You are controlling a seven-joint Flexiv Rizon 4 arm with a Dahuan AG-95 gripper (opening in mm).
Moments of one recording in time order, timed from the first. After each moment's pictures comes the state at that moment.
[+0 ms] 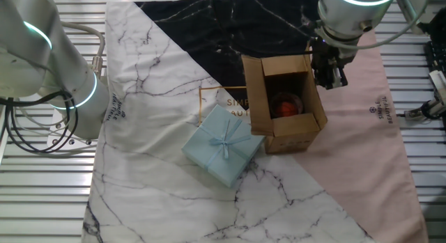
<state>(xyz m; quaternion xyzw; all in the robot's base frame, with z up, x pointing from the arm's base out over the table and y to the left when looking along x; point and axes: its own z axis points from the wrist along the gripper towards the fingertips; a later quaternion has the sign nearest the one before) 0.574 -0.001 0.184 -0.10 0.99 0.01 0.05</state>
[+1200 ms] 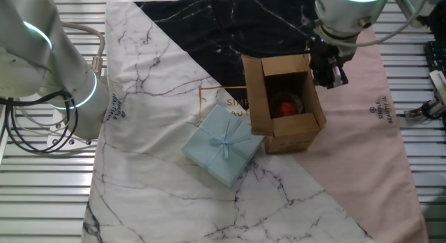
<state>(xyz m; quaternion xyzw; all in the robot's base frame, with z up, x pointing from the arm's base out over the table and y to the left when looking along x) 0.572 -0.002 0.184 -0.16 0.99 0.01 0.05</state>
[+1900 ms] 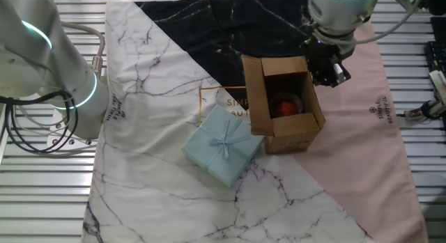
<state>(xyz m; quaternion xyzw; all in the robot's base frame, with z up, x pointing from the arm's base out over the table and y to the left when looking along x) 0.573 -0.002 0.184 -0.24 0.97 -0.01 0.07</state>
